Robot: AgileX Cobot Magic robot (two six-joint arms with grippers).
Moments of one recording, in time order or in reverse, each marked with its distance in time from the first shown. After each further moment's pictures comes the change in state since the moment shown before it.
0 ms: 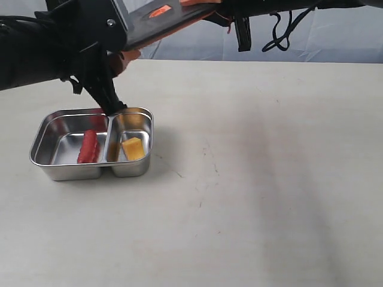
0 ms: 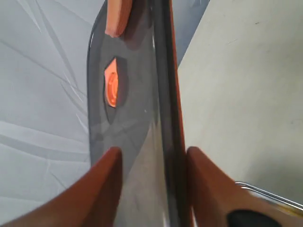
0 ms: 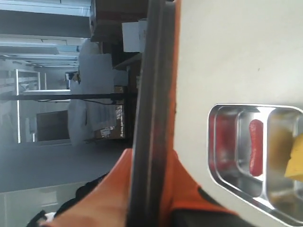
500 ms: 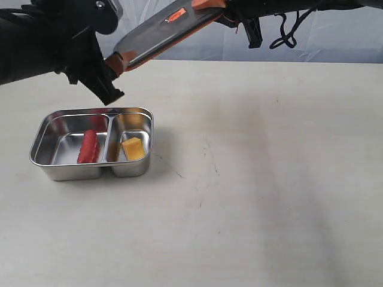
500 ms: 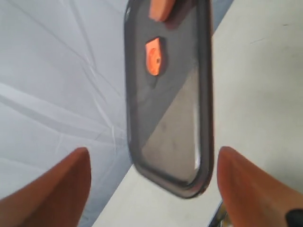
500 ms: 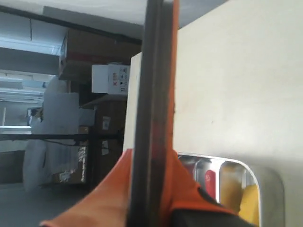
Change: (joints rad) left arm -0.002 -0.014 0.000 -0.123 -0.103 0.000; right arm 0.000 0.000 0.000 -0.077 -0.180 -0.044
